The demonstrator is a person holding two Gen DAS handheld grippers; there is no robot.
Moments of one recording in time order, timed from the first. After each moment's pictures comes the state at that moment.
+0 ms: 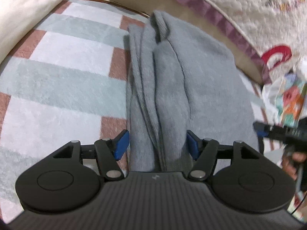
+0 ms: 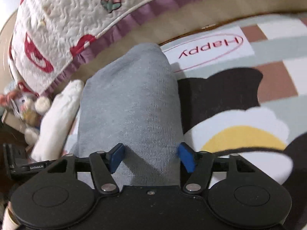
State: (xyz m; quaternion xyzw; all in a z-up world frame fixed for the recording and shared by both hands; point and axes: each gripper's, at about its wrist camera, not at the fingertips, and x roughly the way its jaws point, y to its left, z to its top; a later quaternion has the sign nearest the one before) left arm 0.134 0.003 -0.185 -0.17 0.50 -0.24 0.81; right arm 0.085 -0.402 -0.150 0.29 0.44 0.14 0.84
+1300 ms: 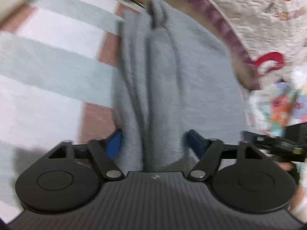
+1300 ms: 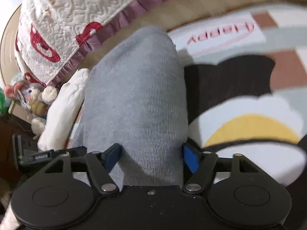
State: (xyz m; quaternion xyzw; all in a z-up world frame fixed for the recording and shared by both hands) left arm 0.125 -0.015 -0.209 -0.22 0.51 -0.27 0.79; right arm 0.090 -0.393 -0.166 0.30 0.47 0.19 0.81
